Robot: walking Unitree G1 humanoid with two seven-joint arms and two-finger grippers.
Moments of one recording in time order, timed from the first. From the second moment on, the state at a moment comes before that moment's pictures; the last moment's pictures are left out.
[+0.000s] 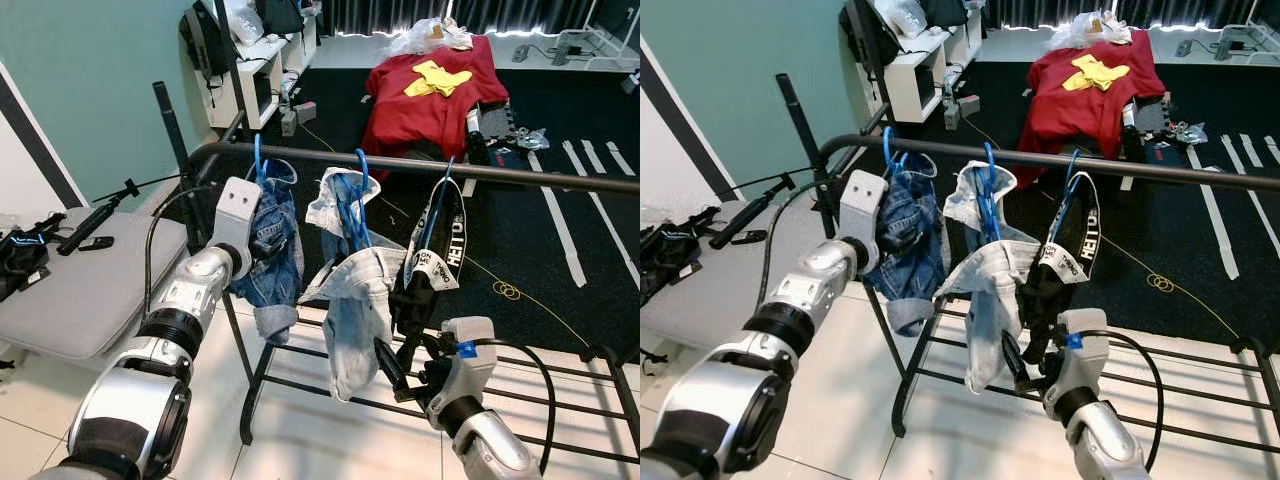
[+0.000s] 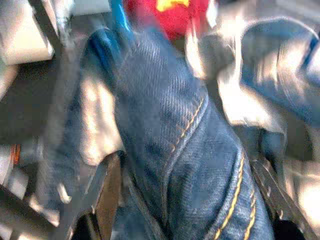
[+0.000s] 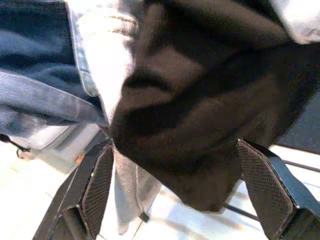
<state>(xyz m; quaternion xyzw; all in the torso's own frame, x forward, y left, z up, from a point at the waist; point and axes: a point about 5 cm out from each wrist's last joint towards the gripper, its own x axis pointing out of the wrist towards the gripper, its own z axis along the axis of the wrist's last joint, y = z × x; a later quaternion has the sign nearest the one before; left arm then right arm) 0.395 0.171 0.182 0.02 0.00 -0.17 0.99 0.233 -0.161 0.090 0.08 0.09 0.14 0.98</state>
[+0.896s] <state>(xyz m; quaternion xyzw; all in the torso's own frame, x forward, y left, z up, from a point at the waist) 0.350 0.190 0.222 -0.08 -0.16 -0.31 0.93 0.234 -0.168 0.091 0.07 0.09 0.13 0.98</state>
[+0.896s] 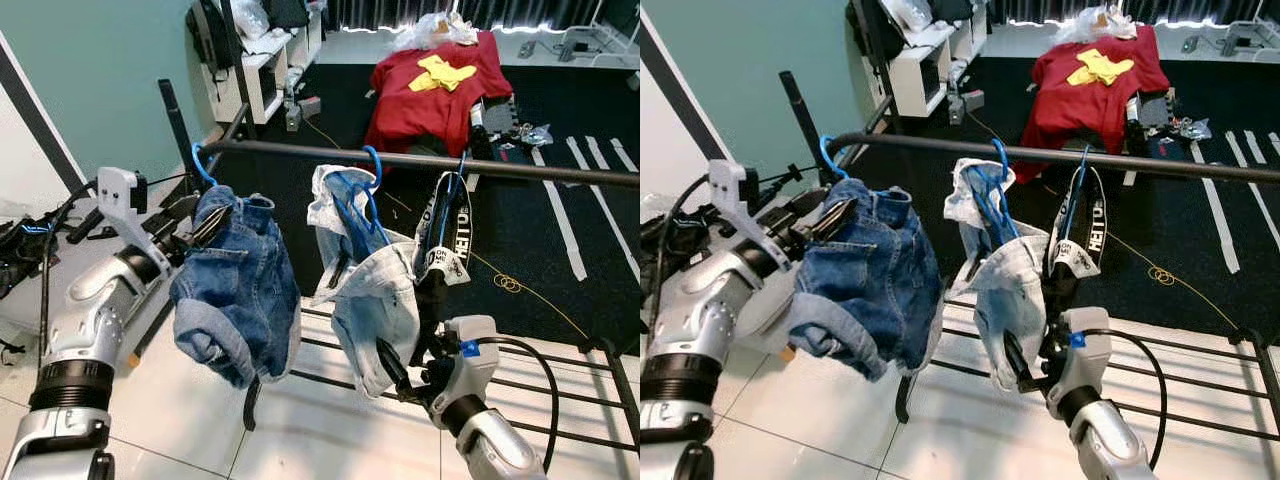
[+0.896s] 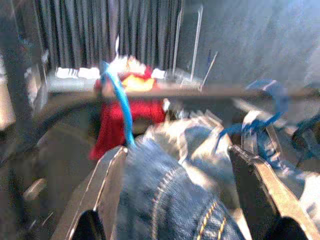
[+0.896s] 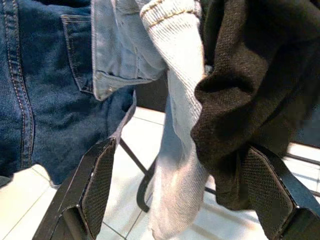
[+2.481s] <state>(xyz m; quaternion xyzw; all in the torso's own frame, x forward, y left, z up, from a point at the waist) 0.366 0.105 0.208 0.09 -0.13 -0.34 0.93 0.234 -0.166 0.090 0.08 0.09 0.13 0.98</state>
